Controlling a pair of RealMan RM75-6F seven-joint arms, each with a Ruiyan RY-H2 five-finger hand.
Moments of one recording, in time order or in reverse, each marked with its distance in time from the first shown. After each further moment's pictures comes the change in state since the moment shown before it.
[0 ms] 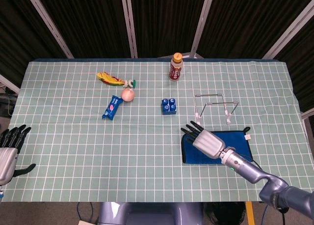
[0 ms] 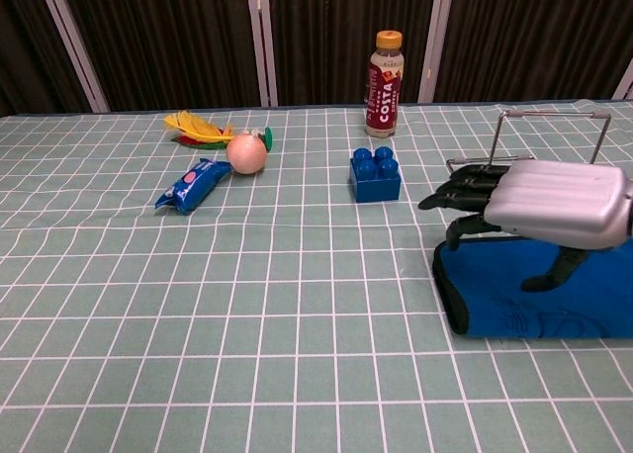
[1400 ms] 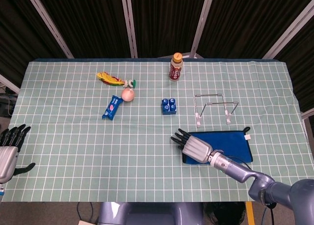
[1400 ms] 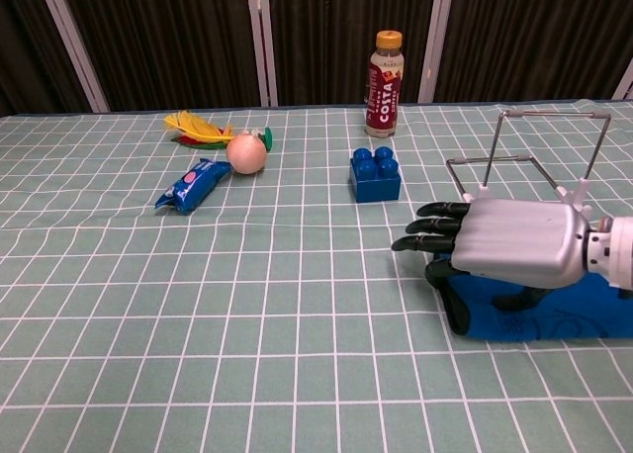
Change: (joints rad) left arm -0.014 -0.012 -0.003 0.012 -0.034 -0.027 0.019; right arm 0.063 -0.094 -0.069 0.074 -0.001 -0.038 -0.116
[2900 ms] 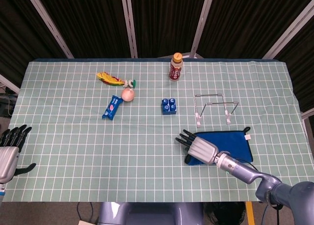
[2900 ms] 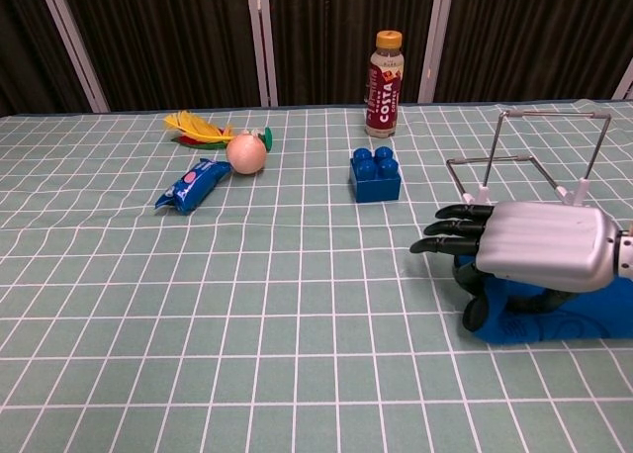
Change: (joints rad) left arm -0.003 -0.002 0.004 -0.001 0.001 -0.001 0.004; right arm -0.027 -0.016 -0.062 0.108 -0.035 0.118 0.120
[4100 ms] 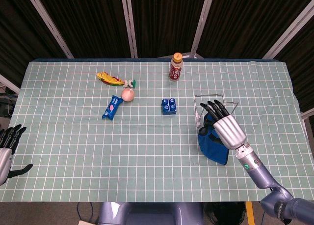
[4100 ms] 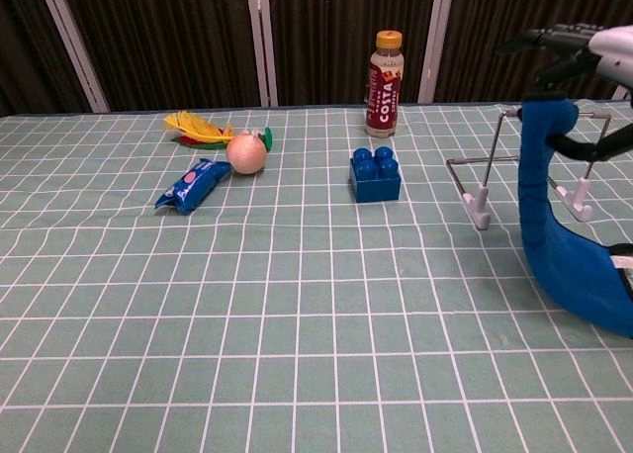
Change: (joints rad) left arm 0.028 0.047 0.012 -0.020 0.057 0.055 -0.090; right arm -0.173 0.209 0.234 -0.399 0.307 0.269 0.163
